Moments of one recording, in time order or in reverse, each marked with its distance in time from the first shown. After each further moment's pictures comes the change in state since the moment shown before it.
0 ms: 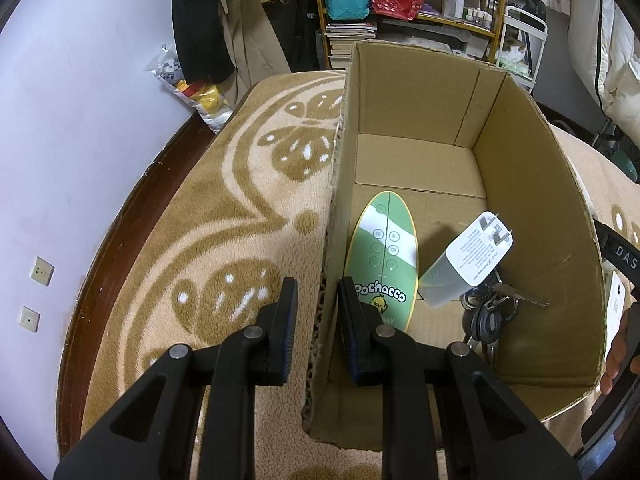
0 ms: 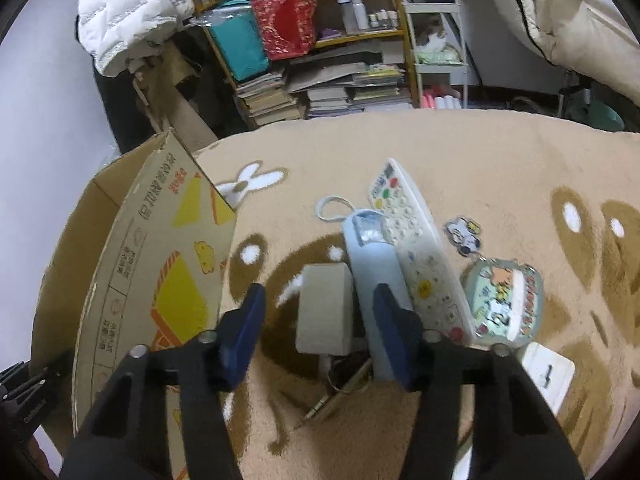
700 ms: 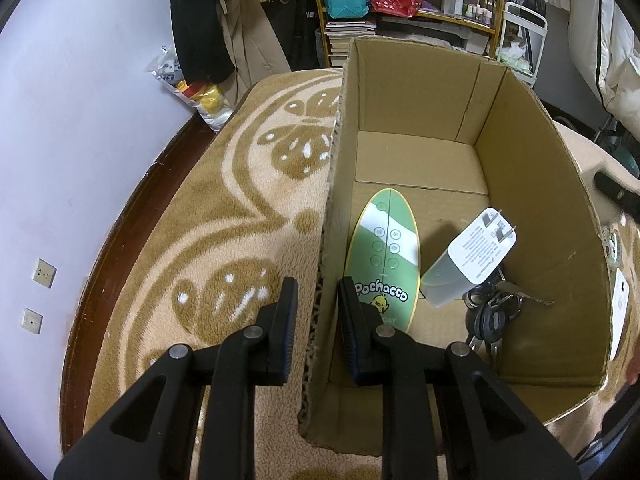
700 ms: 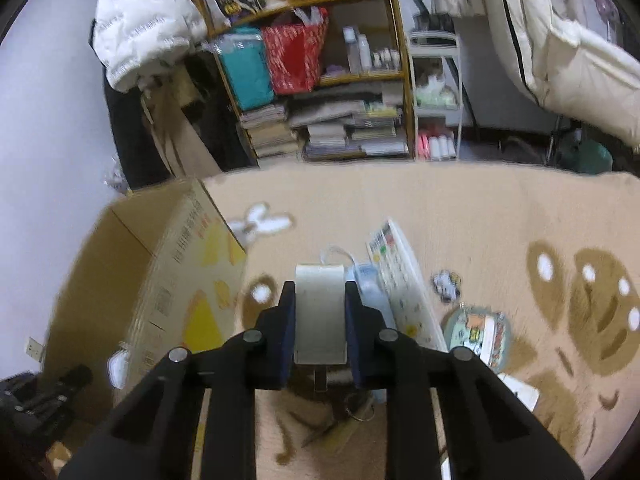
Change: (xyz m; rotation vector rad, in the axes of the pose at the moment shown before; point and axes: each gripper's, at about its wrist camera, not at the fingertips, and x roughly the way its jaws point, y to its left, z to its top) left arm 0.002 -0.002 -0.001 0.009 0.002 0.009; right arm -0.044 0.018 0.019 -0.053 -0.133 -0.042
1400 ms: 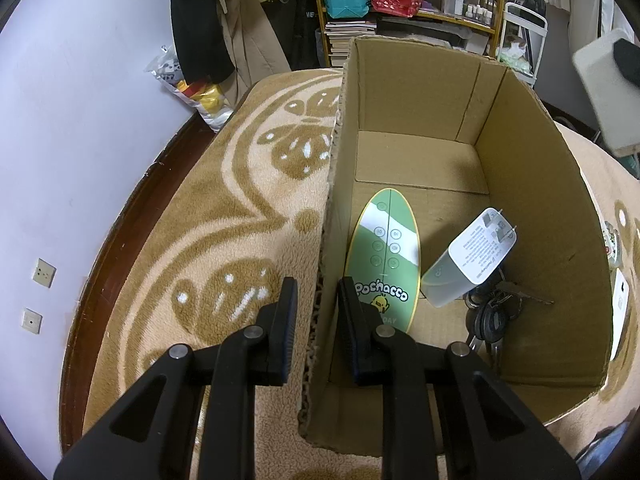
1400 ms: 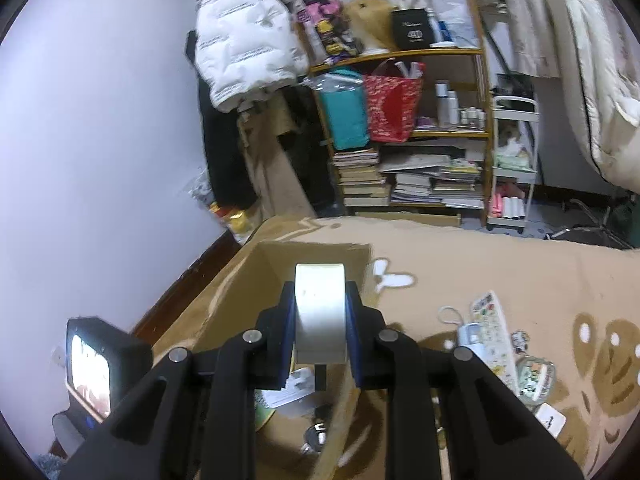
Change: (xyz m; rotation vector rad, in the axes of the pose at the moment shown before) left arm 0.001 0.001 0.001 -0.003 0.002 -0.004; right arm -0.061 0.104 0.018 -0.164 -0.096 0.226
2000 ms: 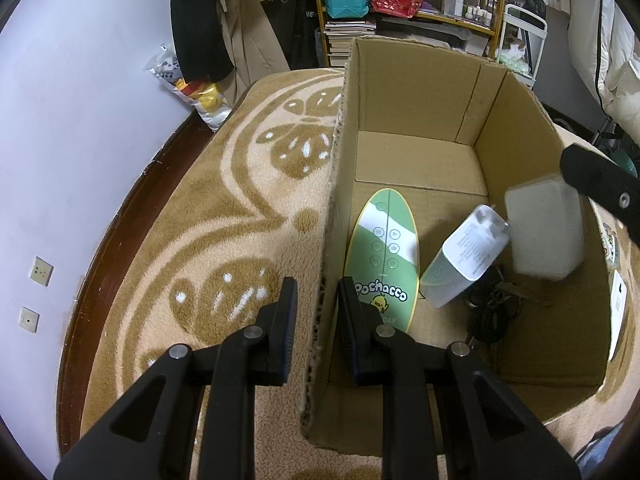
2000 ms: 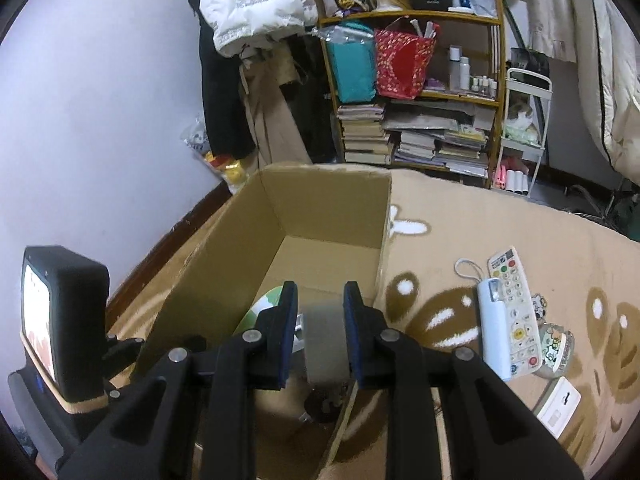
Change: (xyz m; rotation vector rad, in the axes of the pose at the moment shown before) left arm 0.000 0.001 0.001 -0.004 0.003 -0.007; right arm 0.029 0.001 -0.033 -0.034 0.137 -0.027
